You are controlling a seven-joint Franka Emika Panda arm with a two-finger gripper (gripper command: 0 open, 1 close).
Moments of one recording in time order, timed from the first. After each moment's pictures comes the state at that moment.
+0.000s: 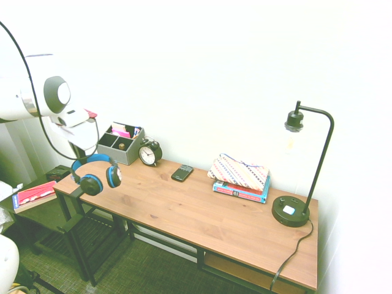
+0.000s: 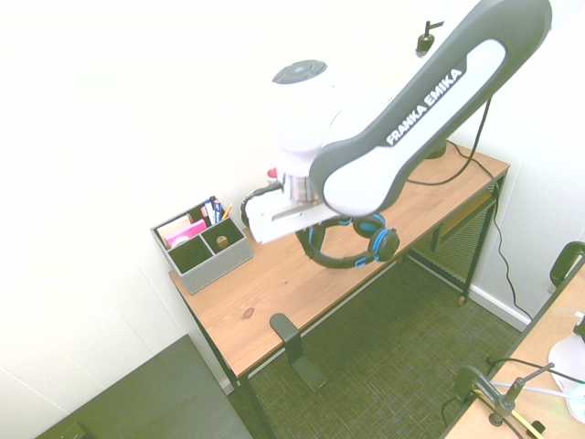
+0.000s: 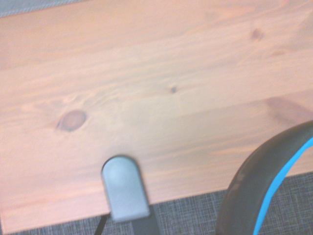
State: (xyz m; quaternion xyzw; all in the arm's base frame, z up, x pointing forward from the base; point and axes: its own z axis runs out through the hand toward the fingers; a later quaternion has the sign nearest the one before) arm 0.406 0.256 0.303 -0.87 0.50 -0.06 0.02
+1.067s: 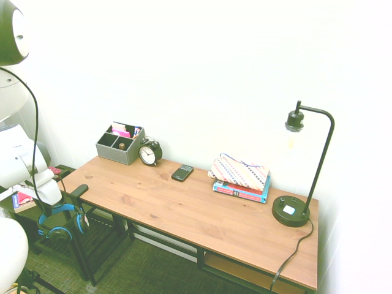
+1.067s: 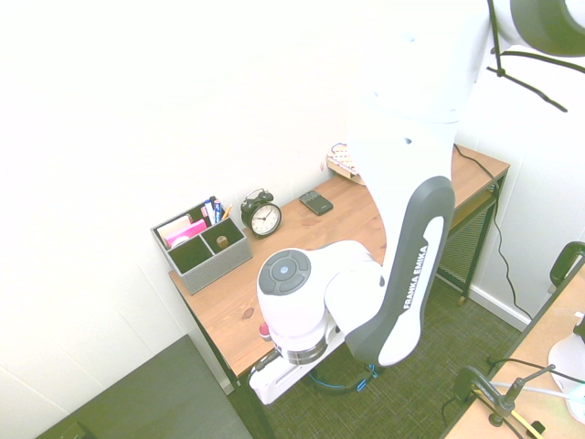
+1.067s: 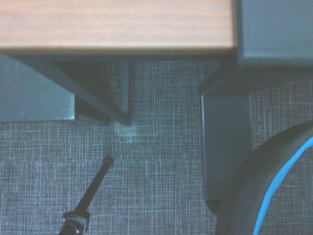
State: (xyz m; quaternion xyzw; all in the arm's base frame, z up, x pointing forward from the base) arm 0.334 0.346 0.122 -0.91 0.41 -0.04 0.00
